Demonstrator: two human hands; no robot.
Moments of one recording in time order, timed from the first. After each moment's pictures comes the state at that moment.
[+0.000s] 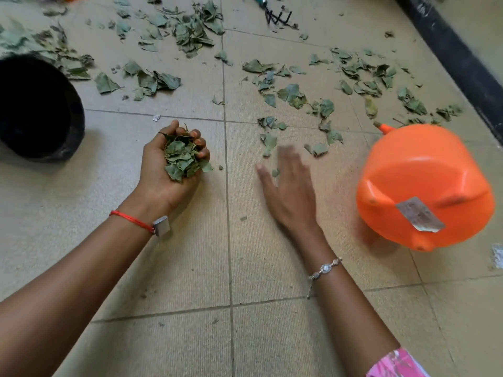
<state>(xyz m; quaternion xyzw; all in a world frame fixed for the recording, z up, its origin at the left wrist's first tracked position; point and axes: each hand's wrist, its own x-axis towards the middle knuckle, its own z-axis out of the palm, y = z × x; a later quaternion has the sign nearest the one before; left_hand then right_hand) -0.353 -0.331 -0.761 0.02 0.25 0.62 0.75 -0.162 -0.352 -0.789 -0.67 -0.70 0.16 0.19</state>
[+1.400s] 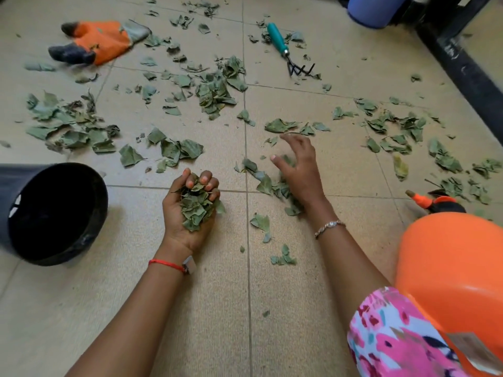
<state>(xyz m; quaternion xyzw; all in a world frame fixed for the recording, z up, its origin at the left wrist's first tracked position) -0.370 -0.254 -0.780 0.05 0.15 0.67 0.72 -0.177 -0.166 -0.778 -0.59 -0.69 0.24 0.33</state>
